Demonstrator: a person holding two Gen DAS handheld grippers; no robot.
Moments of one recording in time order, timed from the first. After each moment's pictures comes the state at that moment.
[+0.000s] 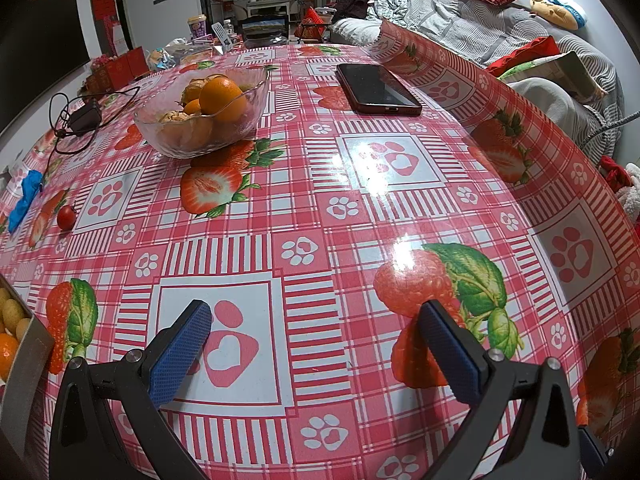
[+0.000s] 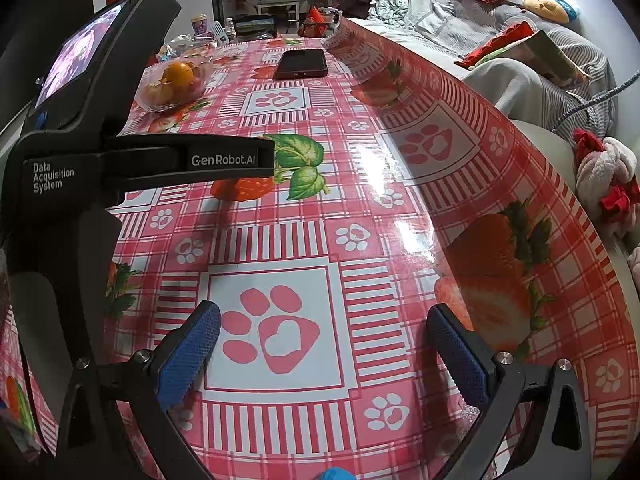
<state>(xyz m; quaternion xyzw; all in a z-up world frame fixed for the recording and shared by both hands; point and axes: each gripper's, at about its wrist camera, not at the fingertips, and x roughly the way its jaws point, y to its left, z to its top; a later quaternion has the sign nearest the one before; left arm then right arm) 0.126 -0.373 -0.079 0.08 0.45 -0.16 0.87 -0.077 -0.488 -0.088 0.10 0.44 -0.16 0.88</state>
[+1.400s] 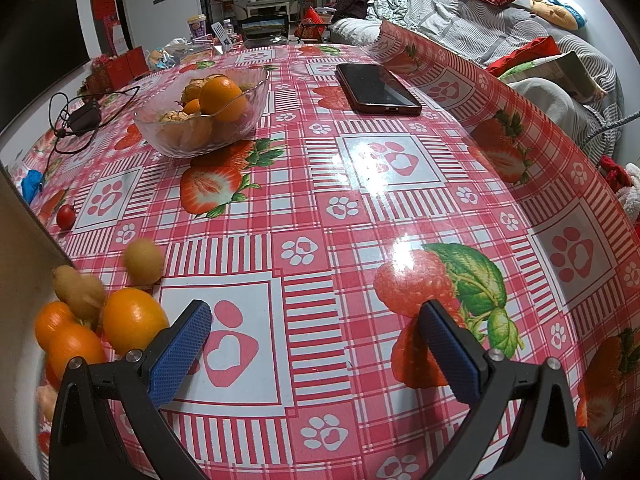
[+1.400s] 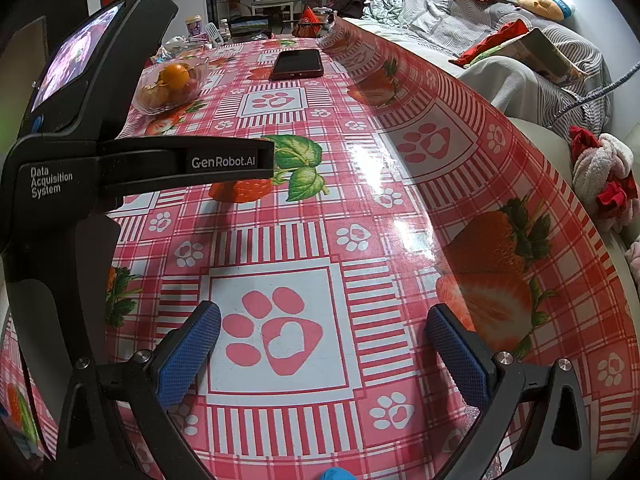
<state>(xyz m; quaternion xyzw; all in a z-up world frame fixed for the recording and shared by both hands) 0.126 -0.374 -0.080 0.08 0.45 -0.16 0.87 -0.076 -0.487 -0.088 0.10 0.44 -0.18 0.87</state>
